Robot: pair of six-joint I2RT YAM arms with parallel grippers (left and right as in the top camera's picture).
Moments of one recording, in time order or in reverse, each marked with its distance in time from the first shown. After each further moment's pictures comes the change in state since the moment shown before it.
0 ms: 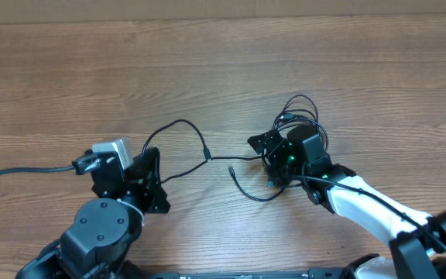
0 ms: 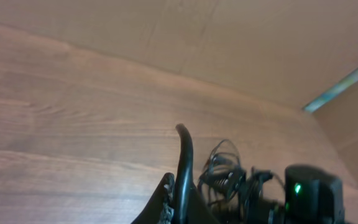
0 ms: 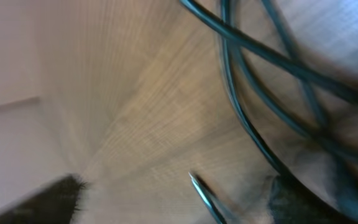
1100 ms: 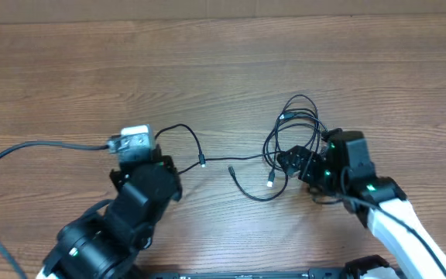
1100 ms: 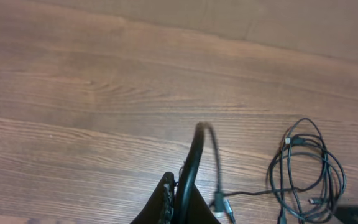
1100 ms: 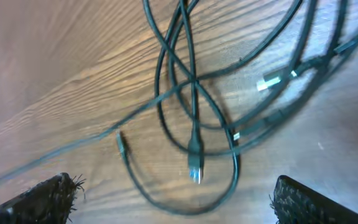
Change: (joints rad) left arm 0.000 0.201 -0.005 -0.078 -0.147 -0.003; right arm -0.214 -0.397 0.002 -0.577 -0.059 -0.656
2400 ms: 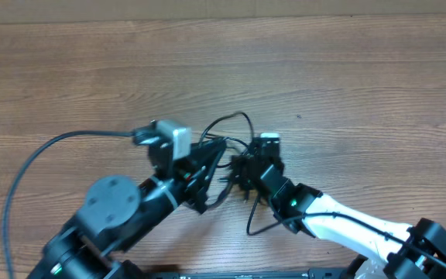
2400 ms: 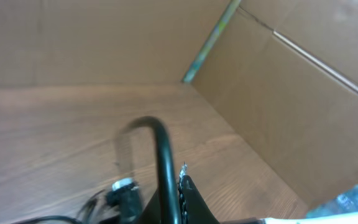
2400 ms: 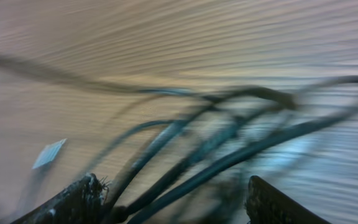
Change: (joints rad) left arm 0.000 -0.089 0.010 0.438 0.643 0.185; right arm 0.562 0.377 0.002 0.528 0.672 0.051
